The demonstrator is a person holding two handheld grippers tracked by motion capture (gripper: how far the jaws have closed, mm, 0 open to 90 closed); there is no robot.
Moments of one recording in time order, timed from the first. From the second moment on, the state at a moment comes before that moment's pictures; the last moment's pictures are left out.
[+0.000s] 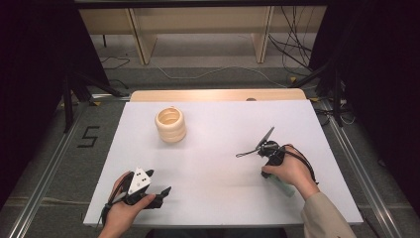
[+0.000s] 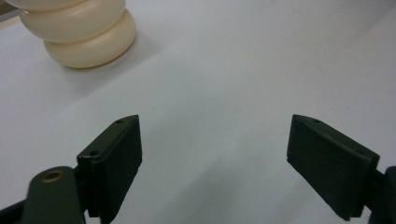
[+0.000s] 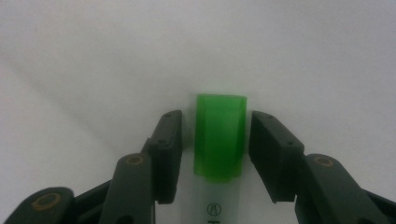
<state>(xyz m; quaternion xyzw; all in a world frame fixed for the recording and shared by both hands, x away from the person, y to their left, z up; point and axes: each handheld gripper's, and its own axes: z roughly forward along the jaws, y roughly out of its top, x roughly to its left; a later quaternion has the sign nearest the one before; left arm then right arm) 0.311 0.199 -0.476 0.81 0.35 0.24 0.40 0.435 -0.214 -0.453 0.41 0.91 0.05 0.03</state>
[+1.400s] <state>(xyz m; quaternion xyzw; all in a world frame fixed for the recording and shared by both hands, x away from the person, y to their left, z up) 0.310 0.199 -0.475 0.81 0.35 0.24 0.41 0.438 -0.209 -0.452 0.43 0.90 0.03 0.02</state>
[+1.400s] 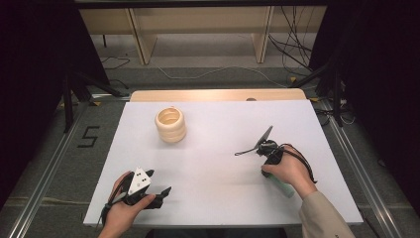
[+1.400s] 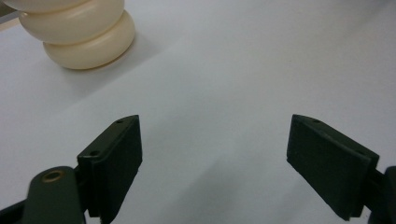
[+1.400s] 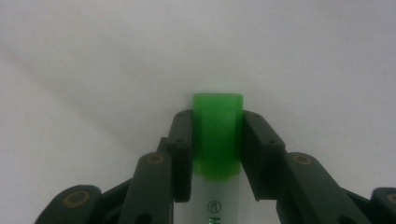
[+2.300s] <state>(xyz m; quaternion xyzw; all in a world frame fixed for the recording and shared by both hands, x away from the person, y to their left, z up) 0.310 0.199 -0.475 0.81 0.35 0.24 0.41 0.434 -0.215 -0.435 0.43 0.90 0.08 0.03</state>
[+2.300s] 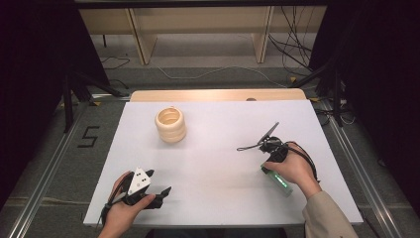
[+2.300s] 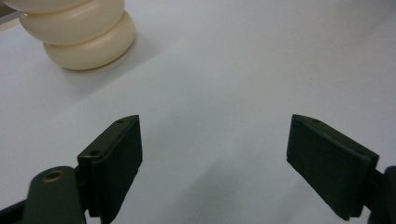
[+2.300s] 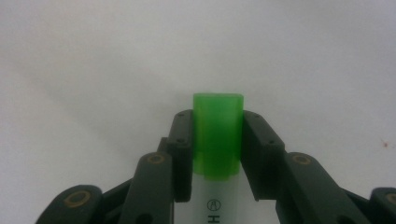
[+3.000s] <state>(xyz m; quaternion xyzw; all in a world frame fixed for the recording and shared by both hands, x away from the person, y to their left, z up) 0.310 0.199 -0.475 0.81 0.35 0.24 0.41 0.429 -0.215 -0.415 0.41 0.89 0.17 0.05</state>
